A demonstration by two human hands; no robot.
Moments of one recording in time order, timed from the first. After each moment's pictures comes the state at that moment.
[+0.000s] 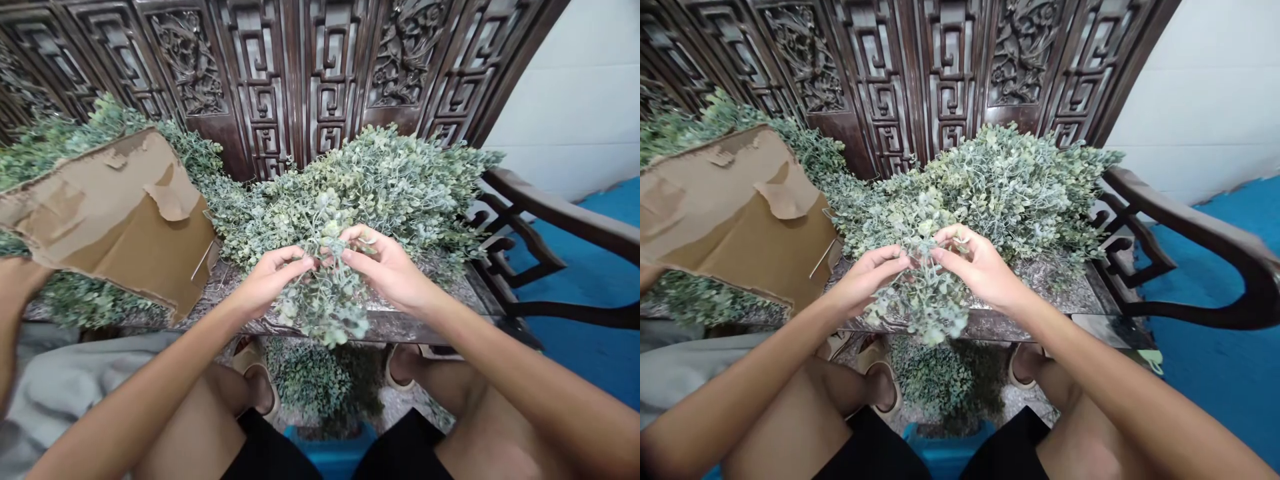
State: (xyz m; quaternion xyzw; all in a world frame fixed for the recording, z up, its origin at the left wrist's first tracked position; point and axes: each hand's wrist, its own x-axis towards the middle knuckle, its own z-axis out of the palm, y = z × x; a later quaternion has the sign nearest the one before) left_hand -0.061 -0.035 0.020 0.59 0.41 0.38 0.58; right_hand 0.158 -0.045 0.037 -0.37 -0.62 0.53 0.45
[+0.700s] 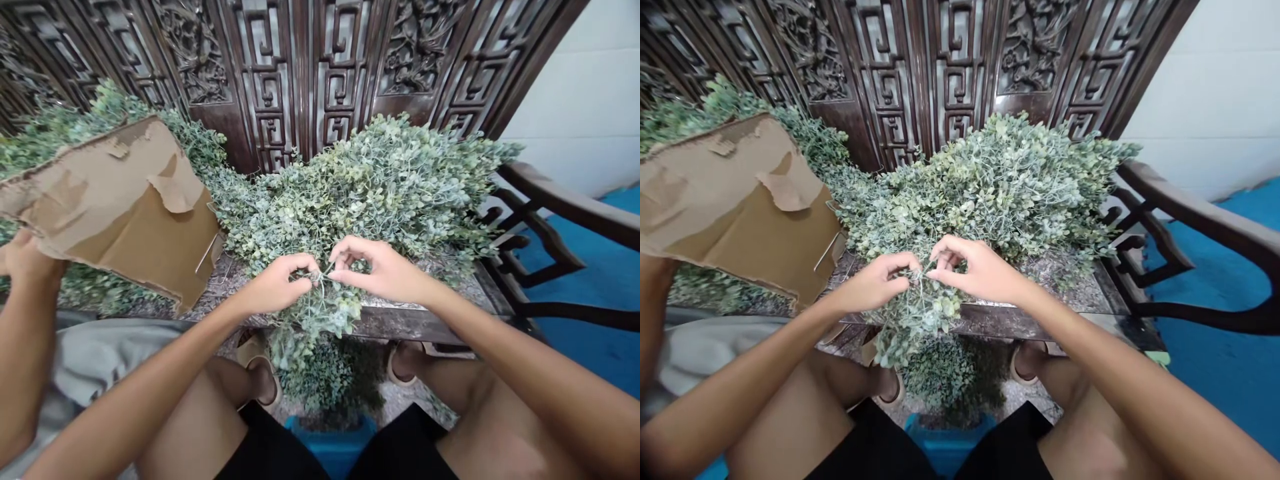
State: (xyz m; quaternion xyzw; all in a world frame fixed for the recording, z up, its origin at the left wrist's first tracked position) left_hand -0.071 -0.034 0.019 0.80 0.37 0.23 0.42; right_hand 0.164 -0.033 0.029 -0.35 -0.80 0.40 0.29
